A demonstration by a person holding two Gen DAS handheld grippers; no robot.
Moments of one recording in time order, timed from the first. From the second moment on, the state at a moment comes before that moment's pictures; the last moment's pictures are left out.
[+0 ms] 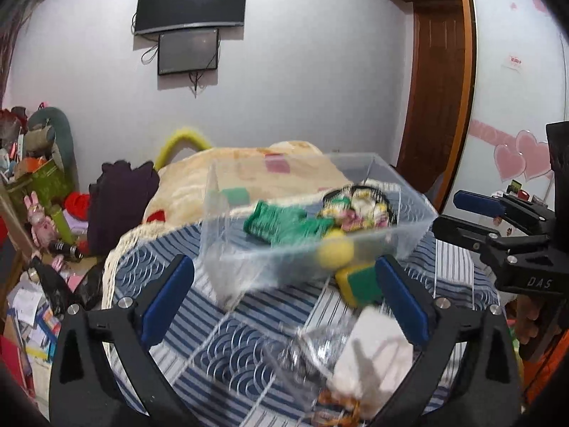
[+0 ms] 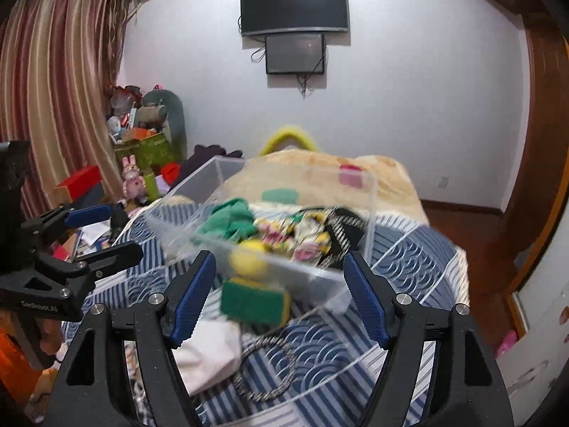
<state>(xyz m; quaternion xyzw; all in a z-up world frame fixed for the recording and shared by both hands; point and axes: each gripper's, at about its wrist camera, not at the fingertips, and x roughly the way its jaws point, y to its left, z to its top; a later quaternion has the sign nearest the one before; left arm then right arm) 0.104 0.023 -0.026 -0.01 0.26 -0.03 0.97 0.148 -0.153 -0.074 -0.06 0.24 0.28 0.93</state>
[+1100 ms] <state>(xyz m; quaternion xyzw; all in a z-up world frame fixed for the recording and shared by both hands) 0.091 0.022 -0.095 -0.03 0.35 -0.03 0.94 0.117 -0.156 -0.115 -0.04 0.25 0.30 0.92</state>
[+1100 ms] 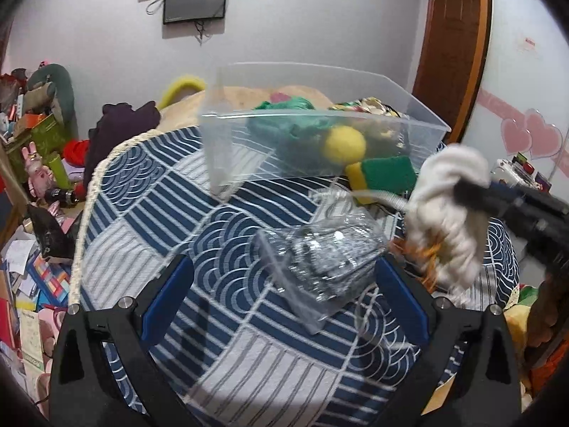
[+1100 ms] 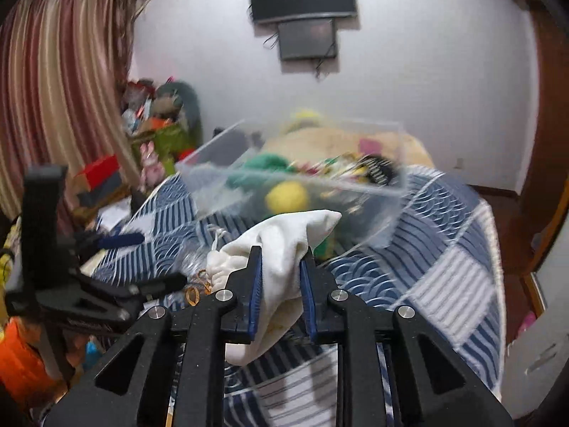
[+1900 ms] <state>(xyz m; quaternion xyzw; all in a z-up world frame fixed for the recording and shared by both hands) 0.094 0.005 -0.086 -0.03 0.31 -0.05 0.95 0.122 -0.191 -0.100 0.01 0.23 0.27 0.93</state>
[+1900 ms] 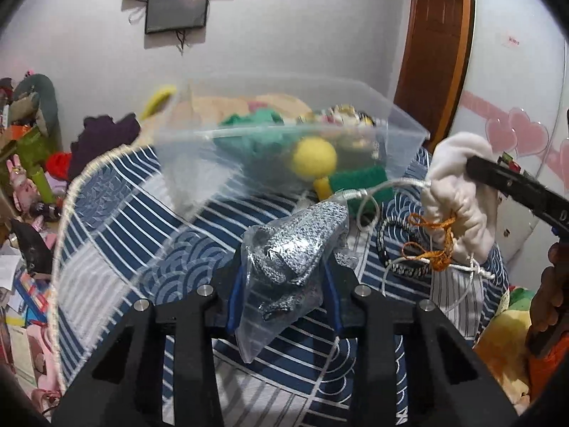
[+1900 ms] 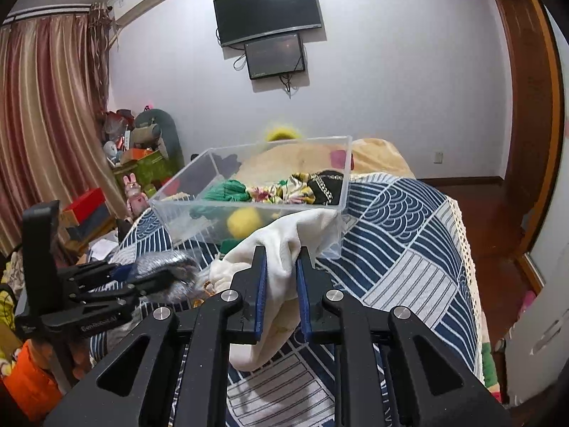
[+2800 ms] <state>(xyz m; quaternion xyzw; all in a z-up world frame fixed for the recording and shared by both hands) 0.169 0.043 -0.006 -0.03 0.23 0.01 0.97 0.209 -0.133 -0.041 0.02 0.18 0.23 0.96</state>
